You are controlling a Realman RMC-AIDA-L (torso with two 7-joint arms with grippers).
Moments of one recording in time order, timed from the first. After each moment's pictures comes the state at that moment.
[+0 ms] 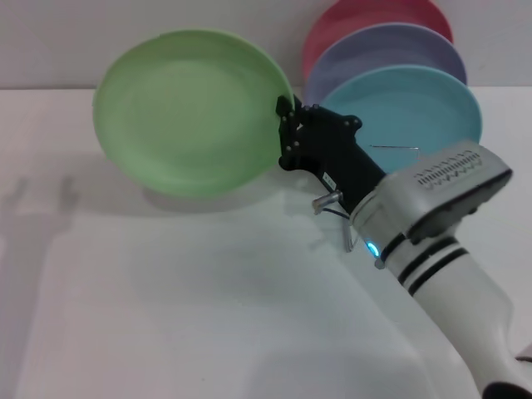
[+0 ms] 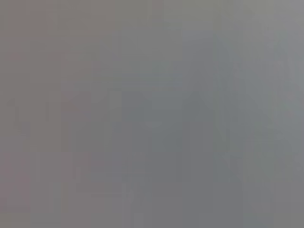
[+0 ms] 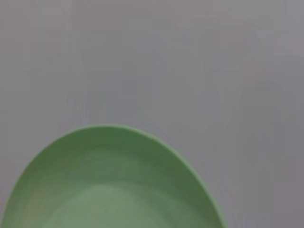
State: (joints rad) left arm -0.31 -2.06 -0.69 -0.27 2.03 1.56 -0.41; right arm 0.59 2.09 0.36 0.65 -1.87 -1.04 -0.13
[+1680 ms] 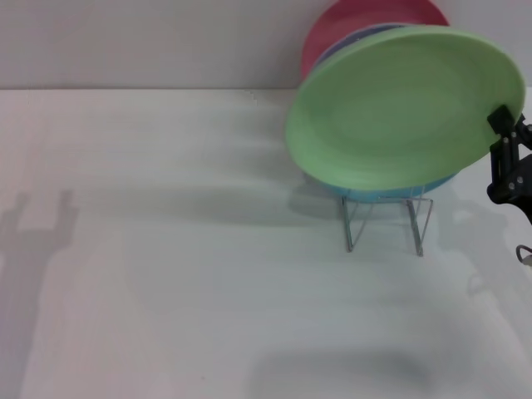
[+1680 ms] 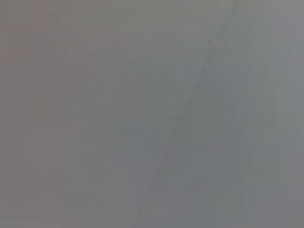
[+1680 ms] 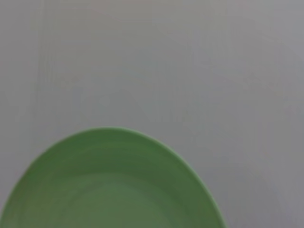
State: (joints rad) left arm -0.24 -2.07 -0.70 -0.31 2.10 1.53 -0.44; right arm 0.32 2.05 0.45 0.23 -2.14 -1.64 0.19
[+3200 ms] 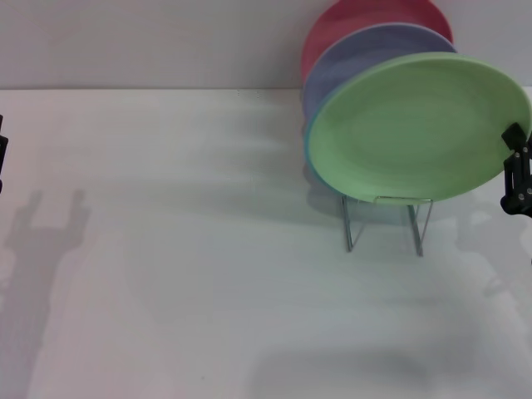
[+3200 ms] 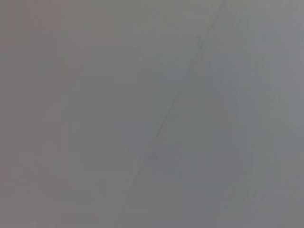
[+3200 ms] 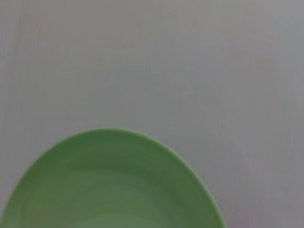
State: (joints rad) left arm -0.25 -2.07 -0.67 -0.32 2.10 1.53 -0.46; right arm 0.32 2.08 0.47 0.11 -2.13 -1.60 0.19
